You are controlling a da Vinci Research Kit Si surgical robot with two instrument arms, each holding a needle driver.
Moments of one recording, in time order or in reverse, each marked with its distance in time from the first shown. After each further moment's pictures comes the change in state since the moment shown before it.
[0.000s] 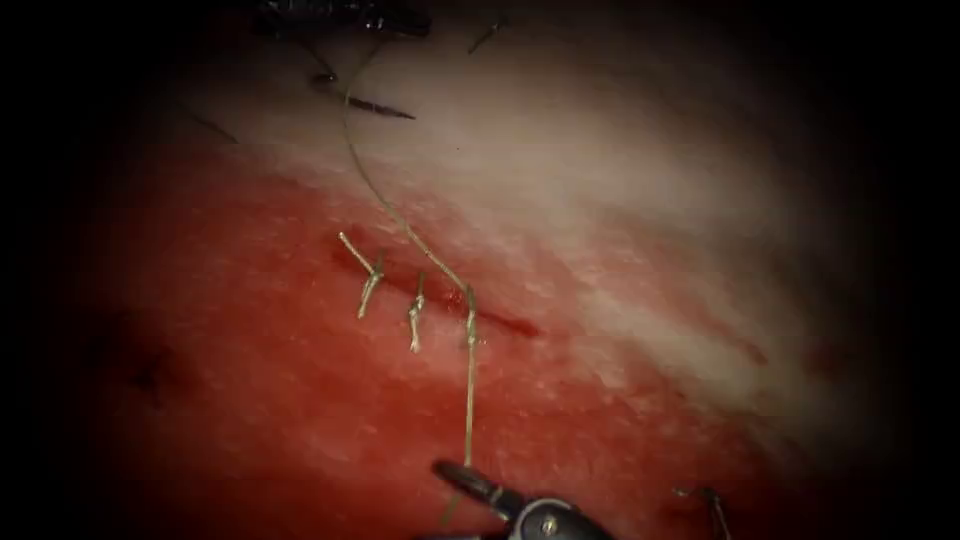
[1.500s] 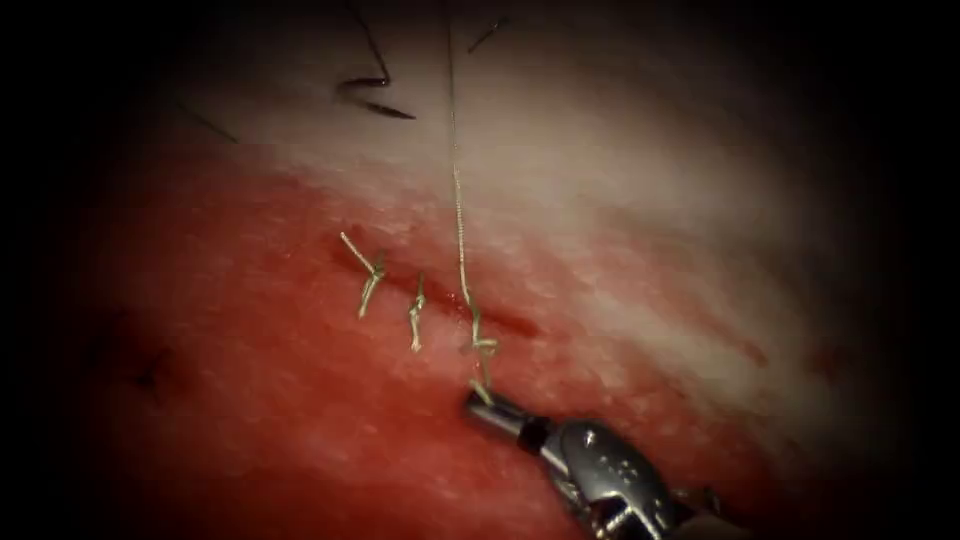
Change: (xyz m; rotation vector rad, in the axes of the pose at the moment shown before) right arm 0.000 0.006 0.000 -0.127 -0.011 0.238; left arm -0.007 -0.012 0.007 0.214 -0.089 0.193
